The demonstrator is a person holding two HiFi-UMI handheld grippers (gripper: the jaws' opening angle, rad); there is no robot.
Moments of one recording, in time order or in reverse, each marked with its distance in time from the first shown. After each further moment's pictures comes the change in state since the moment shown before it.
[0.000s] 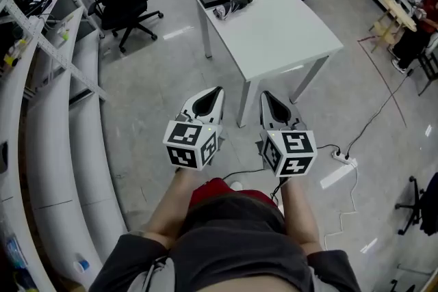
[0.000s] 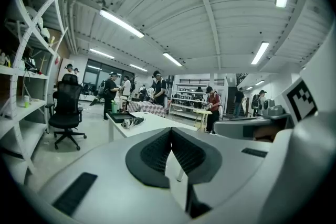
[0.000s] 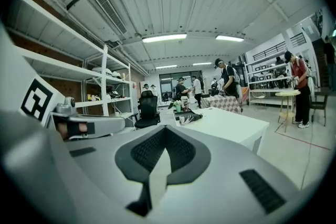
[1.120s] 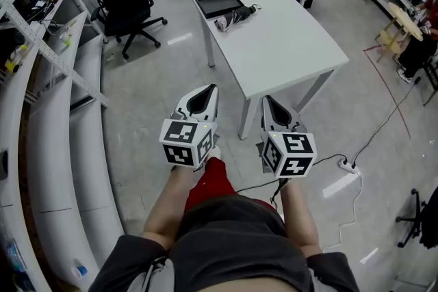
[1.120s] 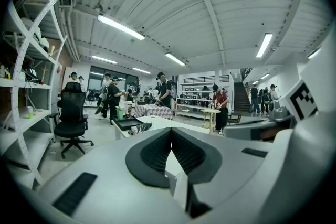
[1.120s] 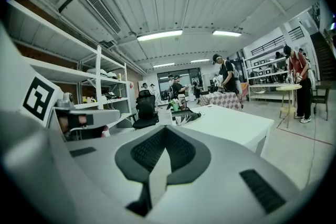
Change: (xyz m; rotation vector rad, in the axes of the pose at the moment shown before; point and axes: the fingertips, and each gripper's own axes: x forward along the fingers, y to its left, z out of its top) left arm 0.057 0.038 0.026 0.055 -0.008 0.074; right arm 0.054 -0.044 0.006 0.047 0.021 0.000
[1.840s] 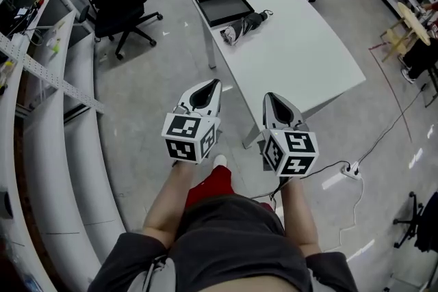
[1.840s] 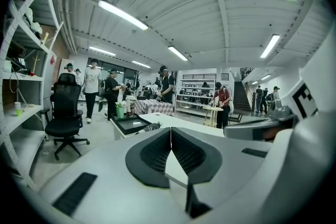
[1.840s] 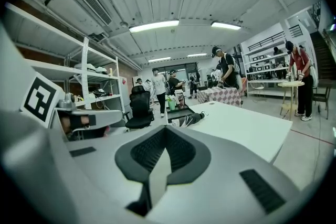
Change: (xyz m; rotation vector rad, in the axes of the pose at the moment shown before) left arm 0.143 0.124 0.008 -0.028 0.054 -0.036; right arm 0.178 -0.024 0.021 0.023 0.054 -0.040
